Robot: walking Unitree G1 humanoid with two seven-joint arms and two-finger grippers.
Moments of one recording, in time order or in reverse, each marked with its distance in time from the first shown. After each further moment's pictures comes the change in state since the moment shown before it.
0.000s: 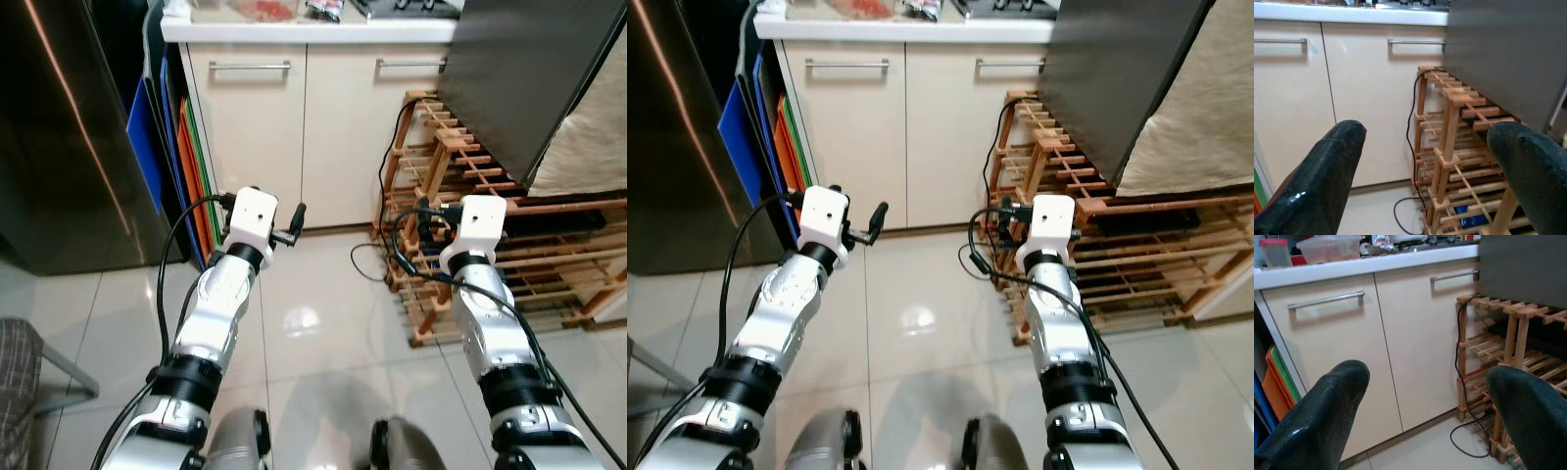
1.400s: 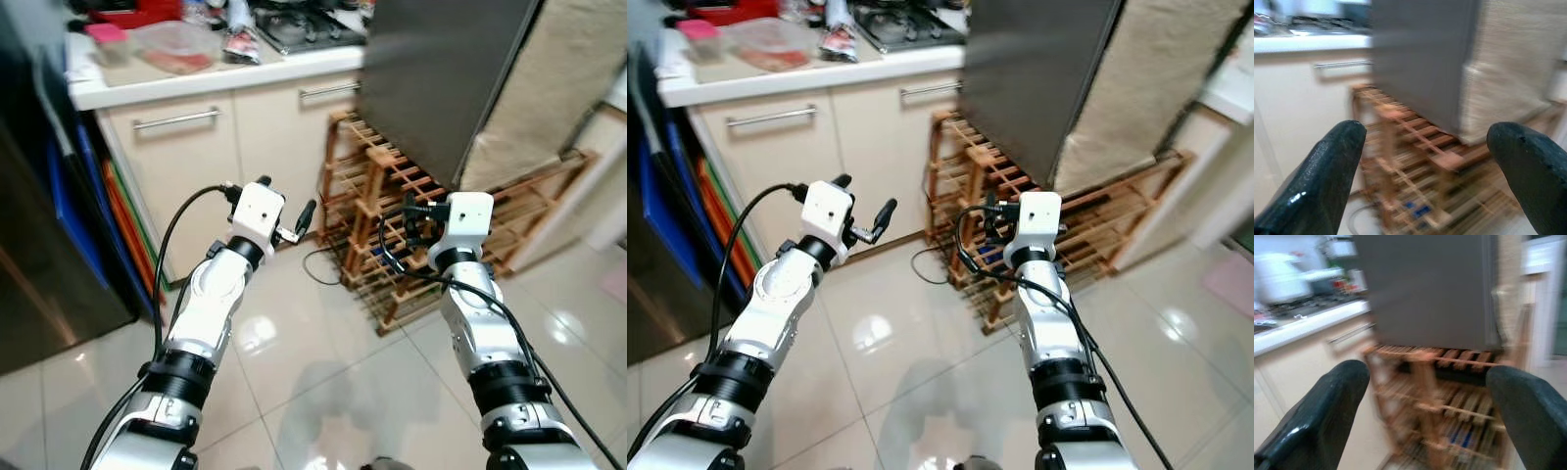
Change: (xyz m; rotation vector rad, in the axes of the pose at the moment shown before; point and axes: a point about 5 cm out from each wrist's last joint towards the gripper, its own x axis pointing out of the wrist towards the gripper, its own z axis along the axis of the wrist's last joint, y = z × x) left arm 0.003 -0.012 0.015 0.056 -0.094 -0.159; right arm 0.001 0.005 0.004 0.000 -0.034 0.045
